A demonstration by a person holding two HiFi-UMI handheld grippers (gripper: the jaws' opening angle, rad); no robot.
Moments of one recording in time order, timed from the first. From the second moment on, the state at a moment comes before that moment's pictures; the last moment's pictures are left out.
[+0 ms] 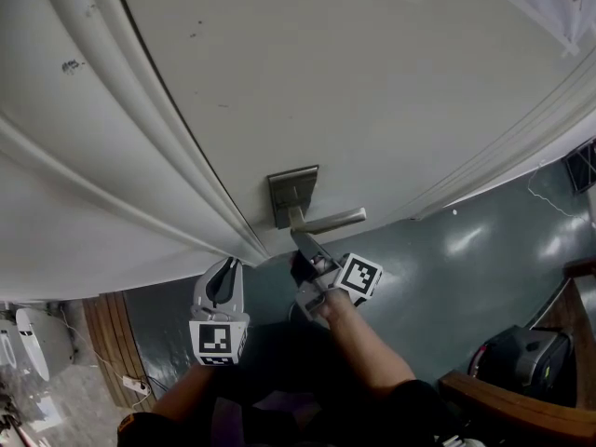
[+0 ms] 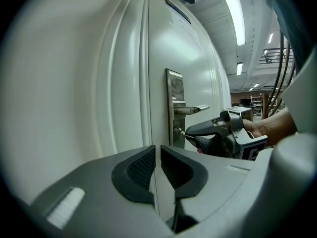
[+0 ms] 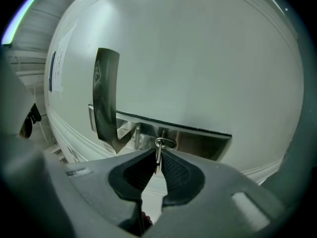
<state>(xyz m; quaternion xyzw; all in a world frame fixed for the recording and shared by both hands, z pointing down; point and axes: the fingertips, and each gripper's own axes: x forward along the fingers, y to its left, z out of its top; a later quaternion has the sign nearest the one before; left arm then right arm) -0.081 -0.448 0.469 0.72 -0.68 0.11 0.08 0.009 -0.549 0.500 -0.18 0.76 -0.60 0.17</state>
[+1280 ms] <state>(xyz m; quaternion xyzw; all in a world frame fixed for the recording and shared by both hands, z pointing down) -0.081 -0.439 0.472 0.75 -0.65 0.10 0.09 0.030 -0.506 0.504 -0.18 0.70 -0.66 0.22</state>
